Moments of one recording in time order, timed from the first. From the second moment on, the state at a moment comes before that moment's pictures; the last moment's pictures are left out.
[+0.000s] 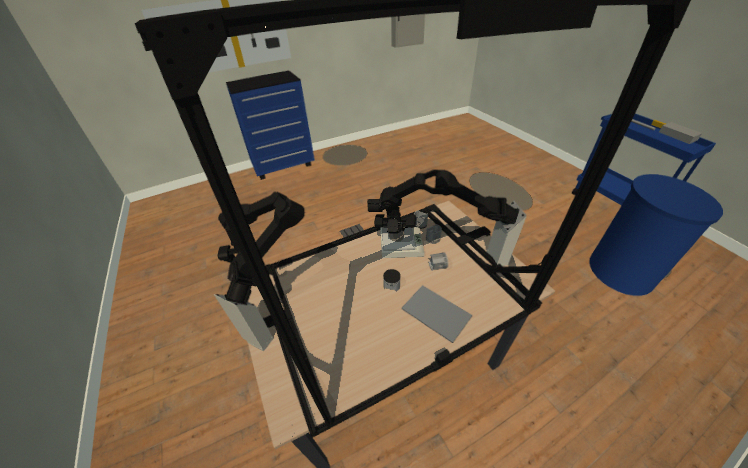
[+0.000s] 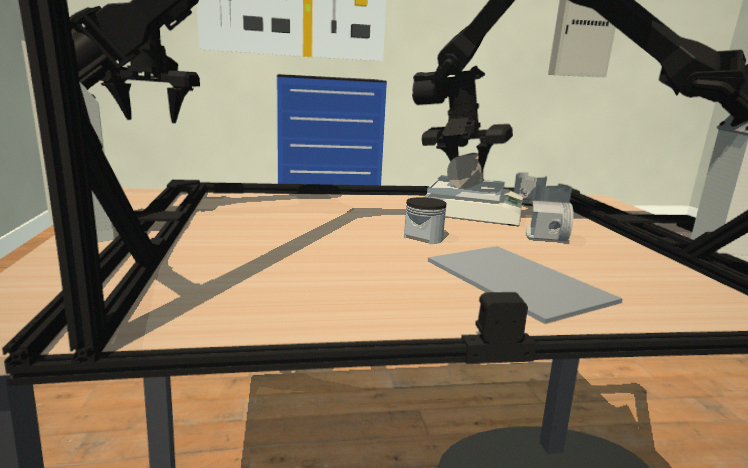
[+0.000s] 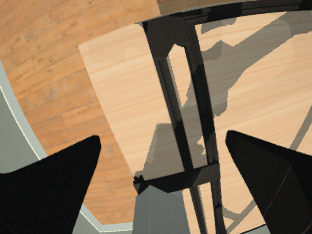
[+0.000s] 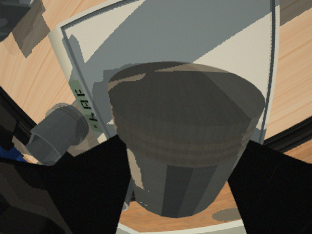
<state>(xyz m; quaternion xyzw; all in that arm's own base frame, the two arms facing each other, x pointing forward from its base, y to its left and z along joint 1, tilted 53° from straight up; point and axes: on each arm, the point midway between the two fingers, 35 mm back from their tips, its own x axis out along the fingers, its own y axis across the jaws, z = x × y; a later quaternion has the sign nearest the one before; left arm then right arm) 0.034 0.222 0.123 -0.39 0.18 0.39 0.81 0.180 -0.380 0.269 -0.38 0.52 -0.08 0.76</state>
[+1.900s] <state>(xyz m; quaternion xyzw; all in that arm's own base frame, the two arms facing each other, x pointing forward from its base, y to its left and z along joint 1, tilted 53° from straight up) 0.034 0.222 0.123 -0.39 0.18 0.39 0.81 0.136 -0.349 0.297 -0.36 0.53 -0.07 0.76</state>
